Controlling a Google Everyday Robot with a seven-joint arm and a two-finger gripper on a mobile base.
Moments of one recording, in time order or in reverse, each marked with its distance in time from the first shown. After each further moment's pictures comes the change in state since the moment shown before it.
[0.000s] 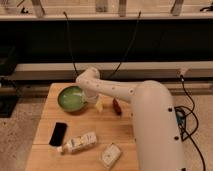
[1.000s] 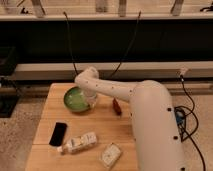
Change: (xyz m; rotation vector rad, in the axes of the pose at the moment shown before) arm -0.004 -0.002 -0.003 -0.002 -0.005 -0.018
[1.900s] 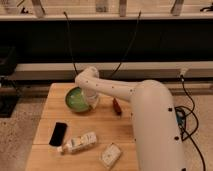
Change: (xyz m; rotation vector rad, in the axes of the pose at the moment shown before) arm 0.000 0.003 -0.010 -0.011 0.008 -0.020
